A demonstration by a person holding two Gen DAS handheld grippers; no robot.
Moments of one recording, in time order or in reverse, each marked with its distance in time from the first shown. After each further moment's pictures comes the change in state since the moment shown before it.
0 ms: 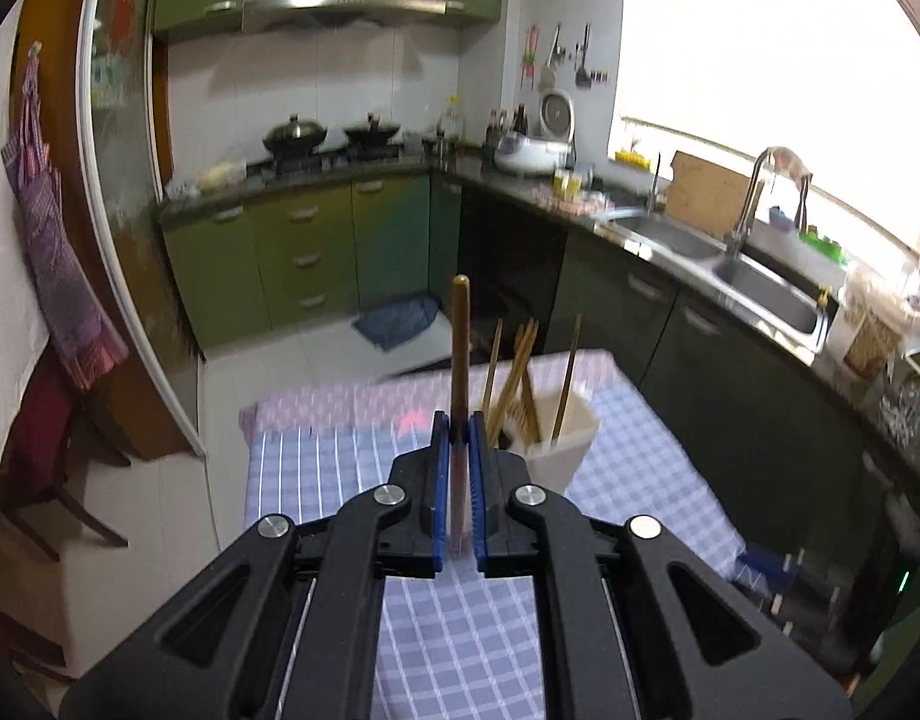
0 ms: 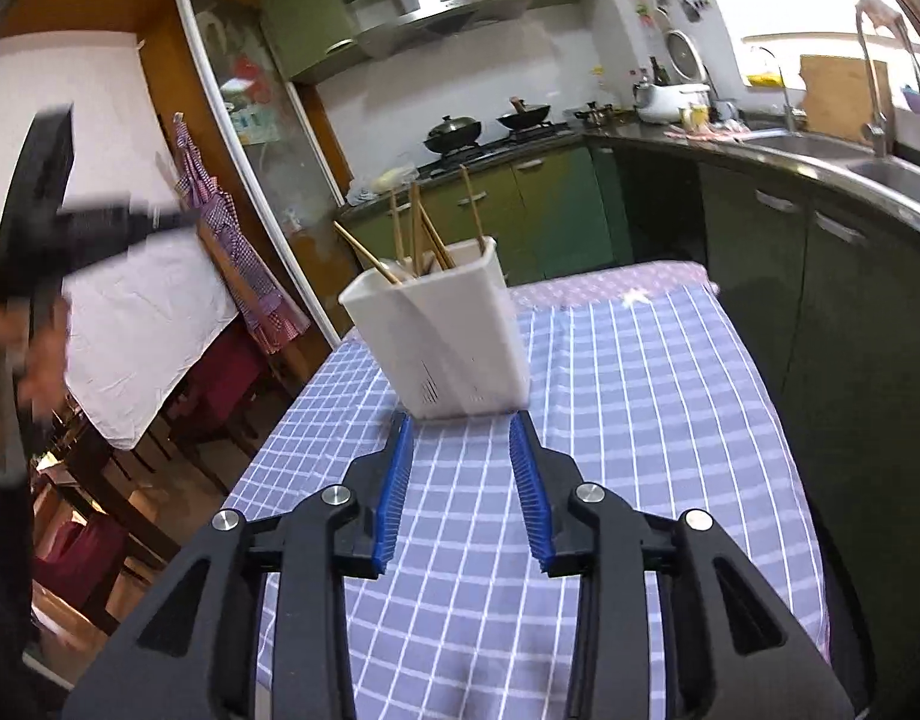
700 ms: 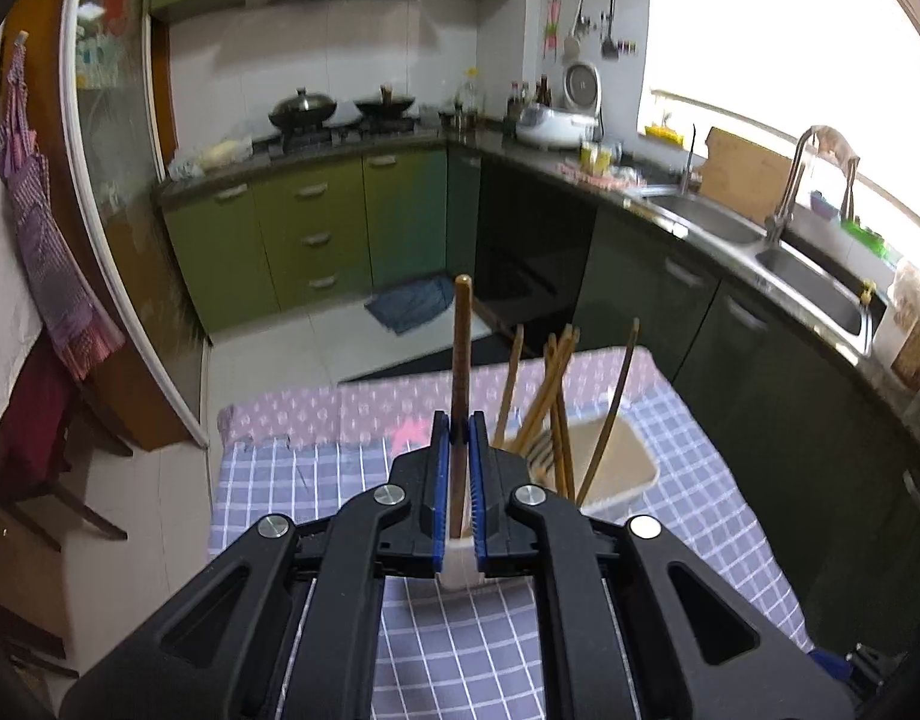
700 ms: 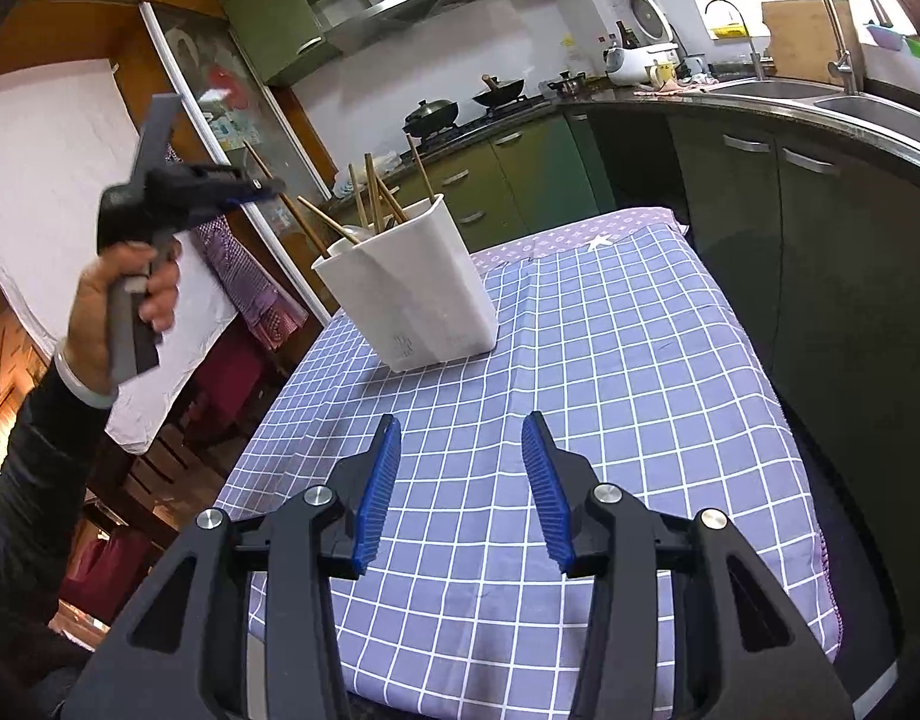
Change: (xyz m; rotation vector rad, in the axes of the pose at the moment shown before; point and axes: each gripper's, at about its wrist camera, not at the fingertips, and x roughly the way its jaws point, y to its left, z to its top) left arm 0.114 -0.010 -0.002 -0.016 0.086 0.056; right arm -0.018 -0.028 -0.025 0.081 0.049 0.021
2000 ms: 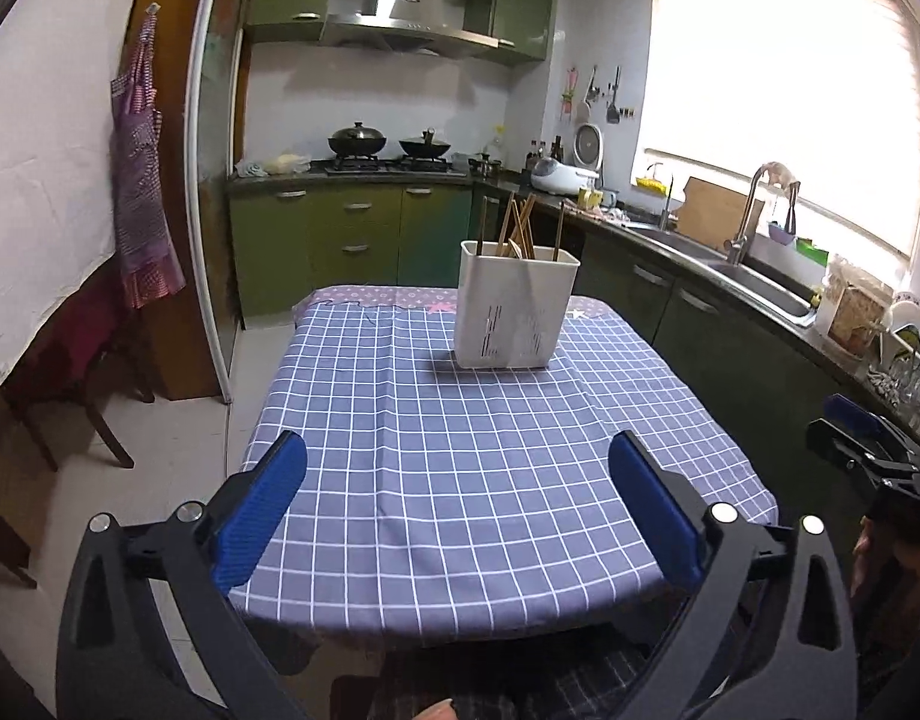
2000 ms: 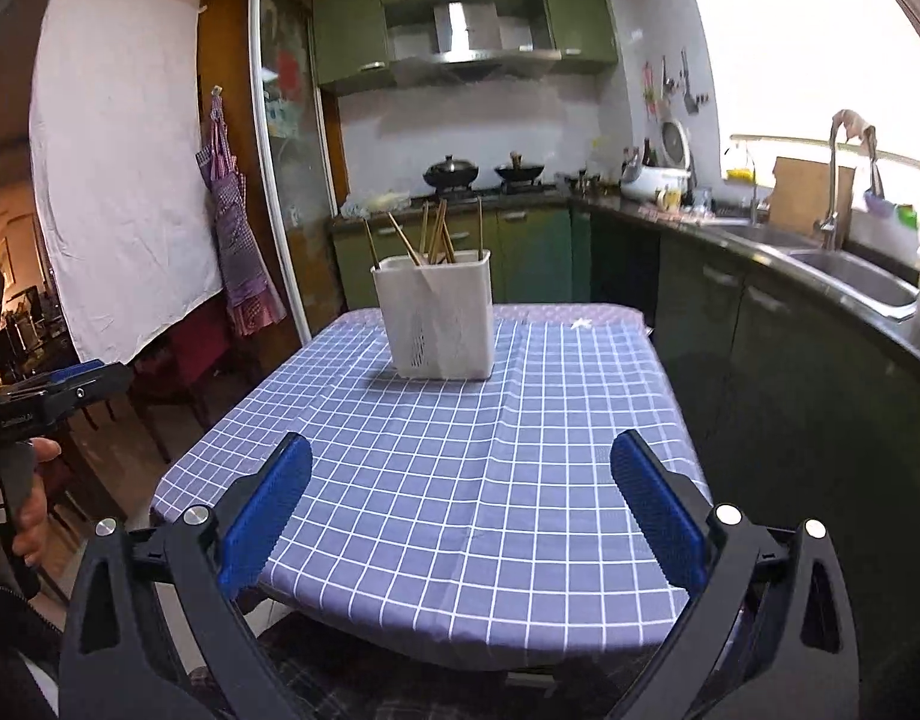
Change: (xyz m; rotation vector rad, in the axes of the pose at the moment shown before) left arm -0.234 0.009 -0.265 -0.111 -0.190 0.013; right arm -0.113 0.080 -0.062 -0.293 -0.187 -0.160
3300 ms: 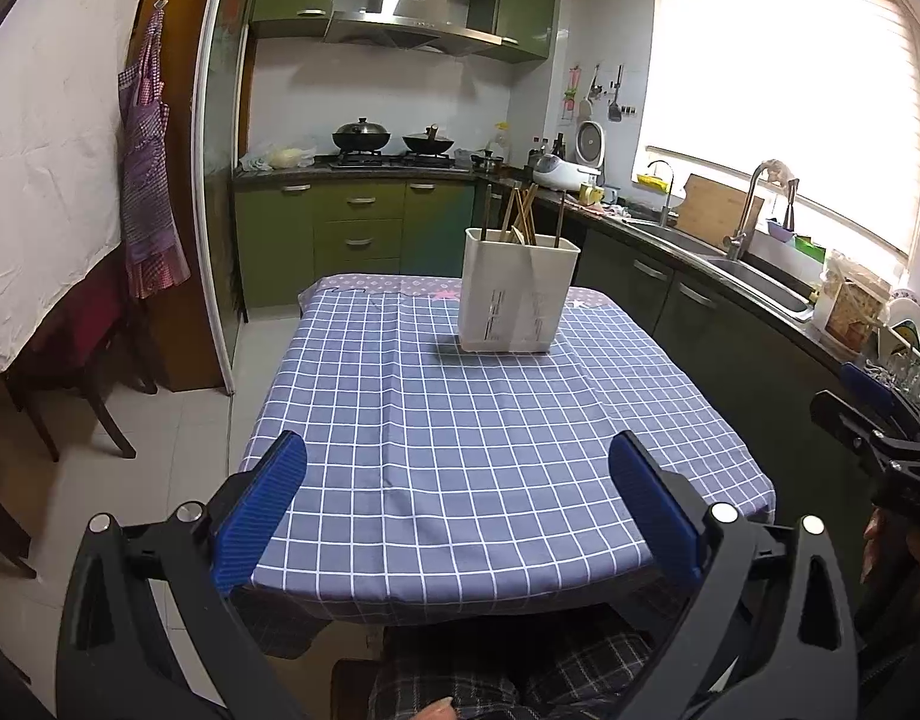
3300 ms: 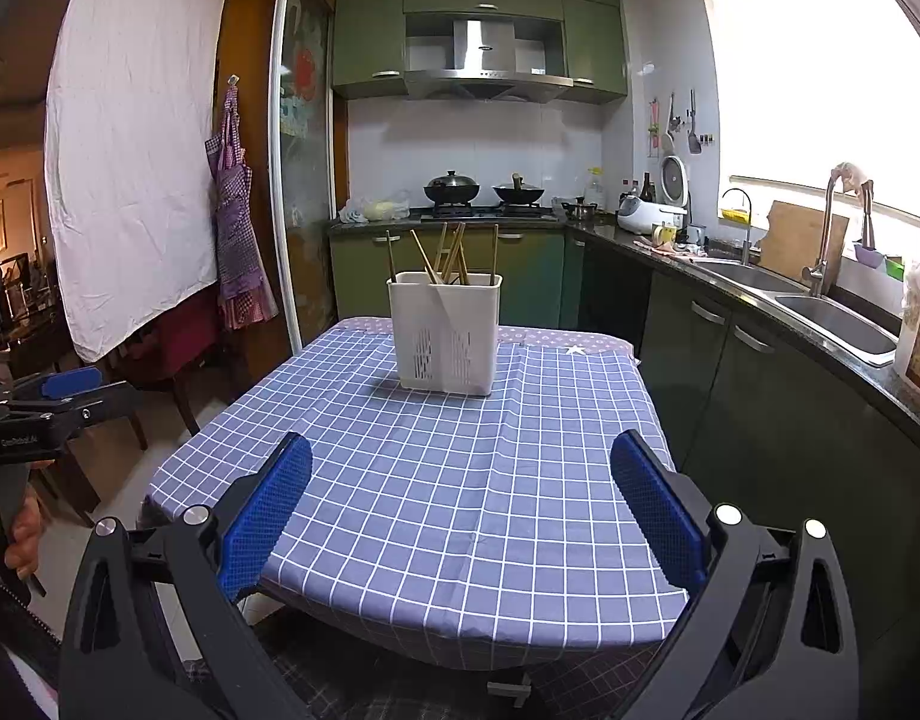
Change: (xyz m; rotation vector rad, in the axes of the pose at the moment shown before) left arm -0.009 0.002 -0.018 -0.007 0.013 0.002; right arm -0.013 0.034 0.006 -0.086 -0.016 -0.031
